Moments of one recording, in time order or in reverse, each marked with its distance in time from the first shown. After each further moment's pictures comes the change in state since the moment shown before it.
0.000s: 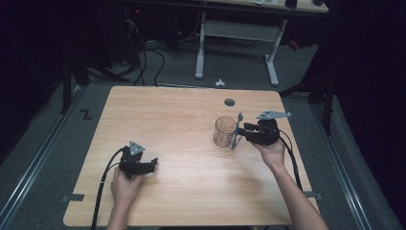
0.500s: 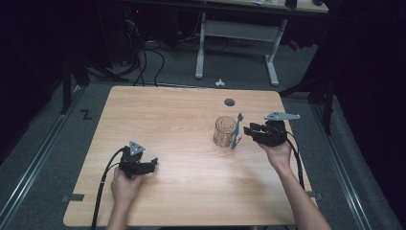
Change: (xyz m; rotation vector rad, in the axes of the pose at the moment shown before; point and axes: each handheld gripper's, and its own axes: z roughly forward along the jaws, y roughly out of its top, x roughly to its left) left arm 0.000 0.000 0.000 0.000 0.000 0.000; right arm -0.007 -0.005 -0.019 -0.036 -0.025 0.020
